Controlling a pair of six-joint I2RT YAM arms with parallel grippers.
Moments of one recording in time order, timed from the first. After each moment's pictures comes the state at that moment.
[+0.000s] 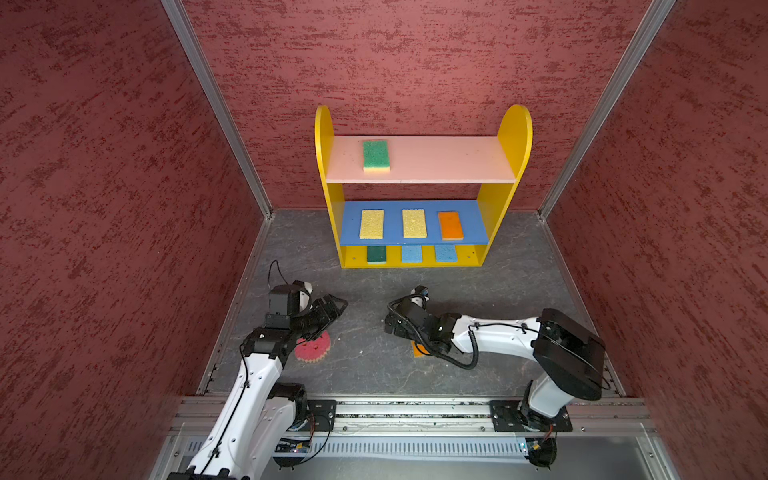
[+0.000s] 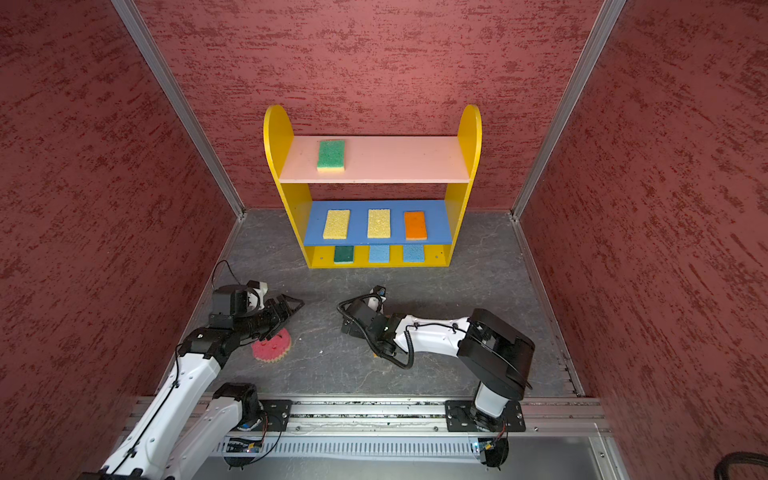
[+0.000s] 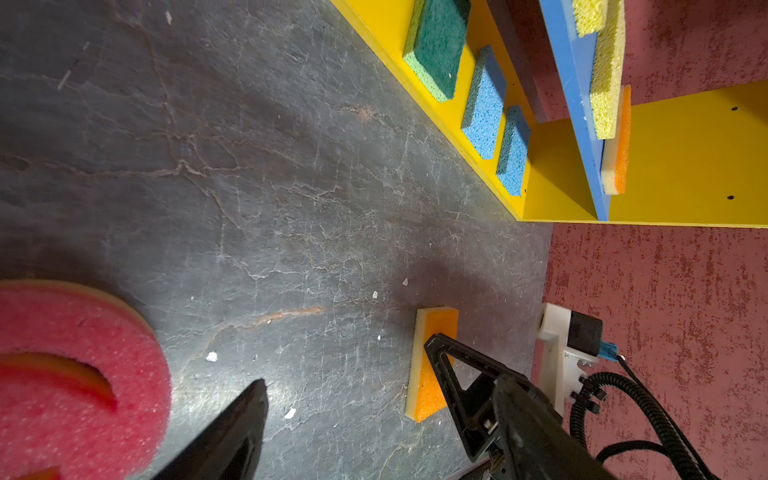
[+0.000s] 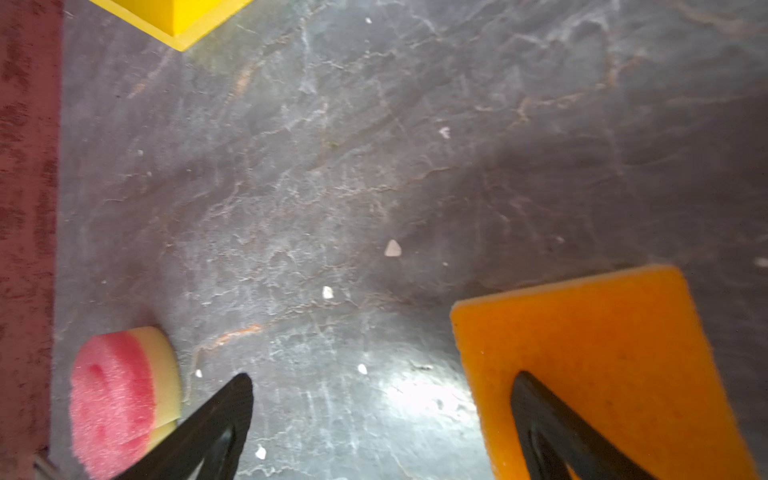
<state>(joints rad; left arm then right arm) -0.06 0.74 0.54 -0.60 0.47 -0.80 1.05 1.67 0.91 -0.13 0.25 1.19</state>
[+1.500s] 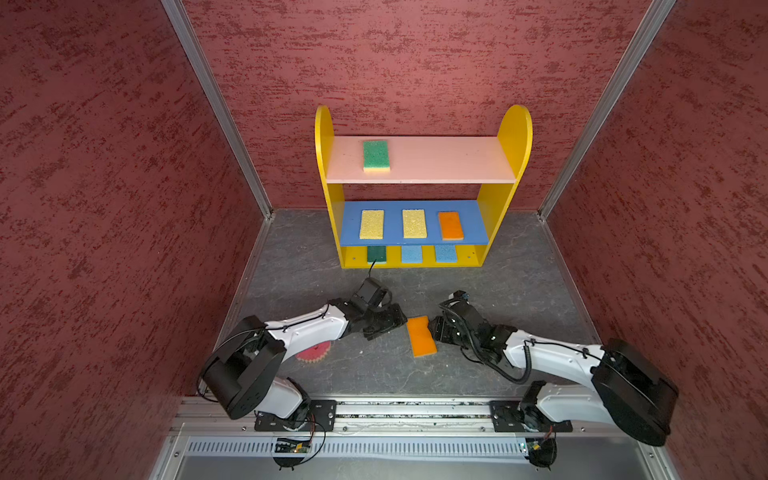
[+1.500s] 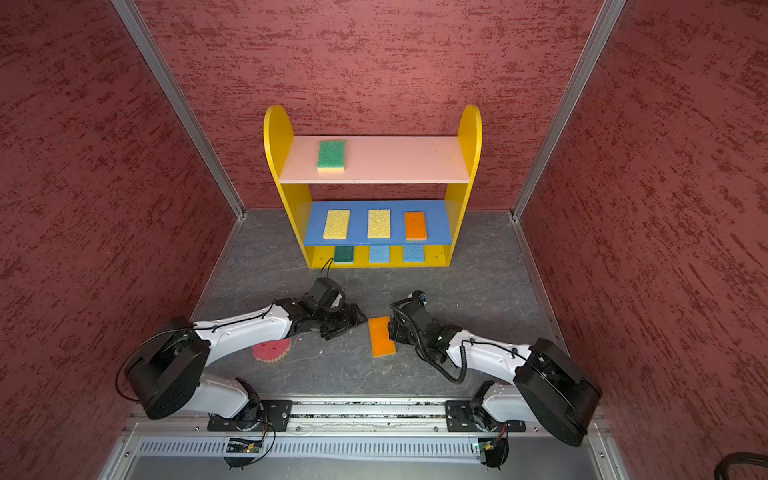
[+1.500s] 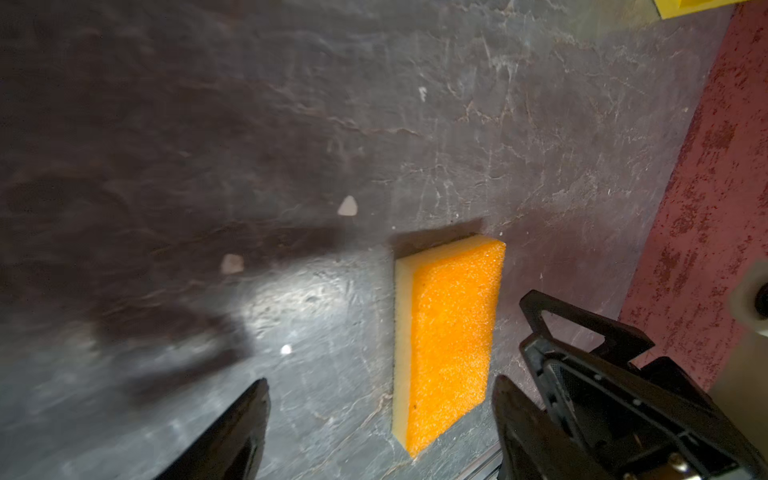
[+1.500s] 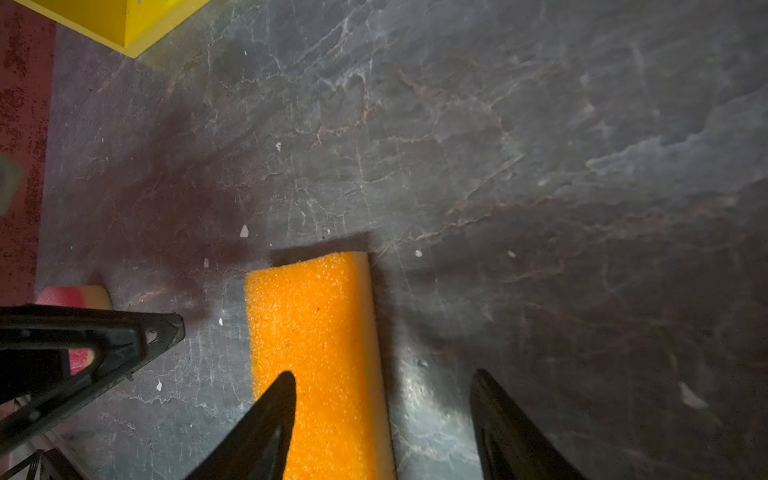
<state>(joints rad) -0.72 1.50 0.75 -0.24 0.28 -1.02 0.82 1.30 0.47 -0.02 0.04 0.93</state>
